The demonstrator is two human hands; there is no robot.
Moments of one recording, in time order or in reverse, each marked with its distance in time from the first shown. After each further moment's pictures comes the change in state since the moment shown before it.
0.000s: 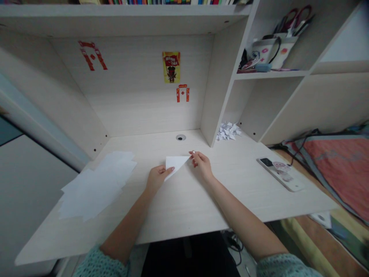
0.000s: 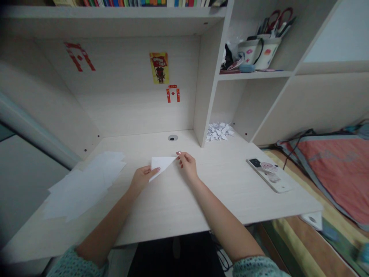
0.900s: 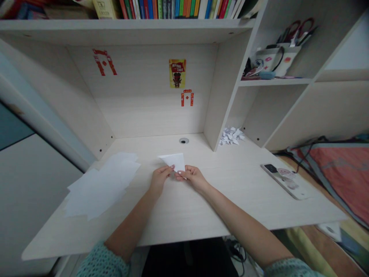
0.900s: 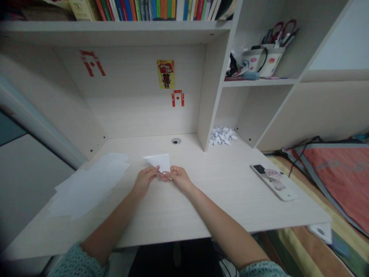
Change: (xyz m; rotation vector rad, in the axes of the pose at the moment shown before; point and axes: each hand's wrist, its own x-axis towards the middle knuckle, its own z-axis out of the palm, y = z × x) left_hand 0.007 -0.006 0.004 -0.373 0.048 0.032; right_hand -0.036 0.002 0.037 0.310 -0.474 0.309
